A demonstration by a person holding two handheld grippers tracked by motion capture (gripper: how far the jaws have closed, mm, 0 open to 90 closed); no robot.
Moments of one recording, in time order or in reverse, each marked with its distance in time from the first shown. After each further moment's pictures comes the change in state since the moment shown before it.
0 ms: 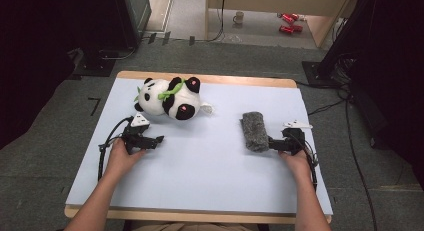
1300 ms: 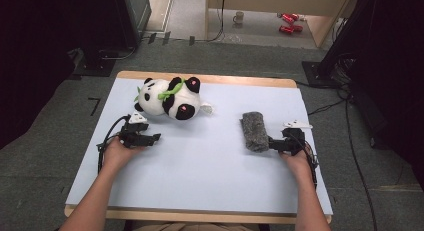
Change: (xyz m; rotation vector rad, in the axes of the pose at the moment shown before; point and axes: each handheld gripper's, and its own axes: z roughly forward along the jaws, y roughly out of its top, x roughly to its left) left arm 0.005 0.005 -0.009 0.041 0.019 -0.063; right arm 0.000 0.000 0.000 0.000 -0.001 -0.001
